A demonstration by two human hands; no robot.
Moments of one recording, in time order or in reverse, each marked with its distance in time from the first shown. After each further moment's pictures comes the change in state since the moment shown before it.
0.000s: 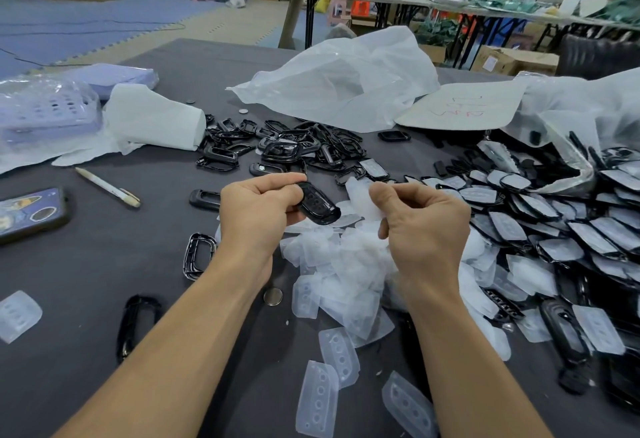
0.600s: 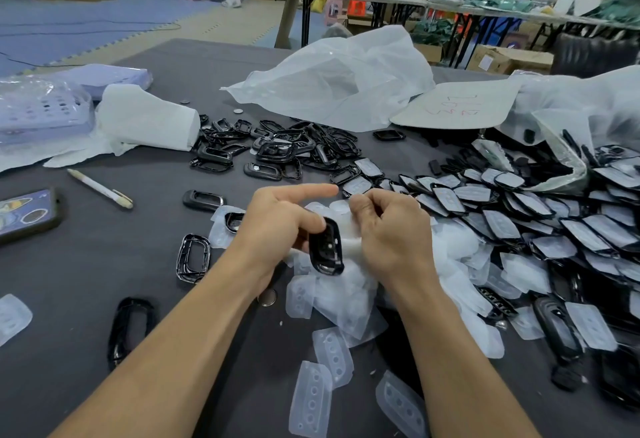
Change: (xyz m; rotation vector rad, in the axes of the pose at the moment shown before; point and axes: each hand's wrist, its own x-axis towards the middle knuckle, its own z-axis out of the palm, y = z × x) left_hand -0.013 0.003 0.002 0.218 -0.383 -0.056; right_hand 0.002 0.010 0.006 -0.548 -0.232 -0.174
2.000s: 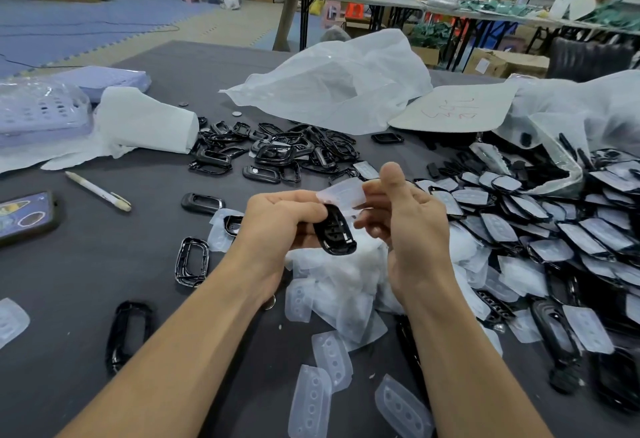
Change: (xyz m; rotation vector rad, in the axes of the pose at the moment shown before) left_hand 0.000 -0.001 0.007 -0.209 0.079 -0.026; right_hand -0.002 -0.023 -0.016 0.873 -0.015 0.277
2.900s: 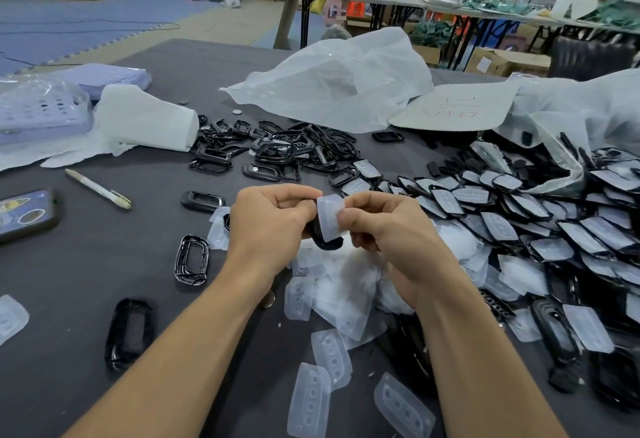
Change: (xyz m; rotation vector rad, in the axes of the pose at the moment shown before) left_hand 0.005 -0.010 -0.005 0.215 0.158 0.193; right_hand 0.003 0.000 -0.011 -0.260 -0.324 0.132
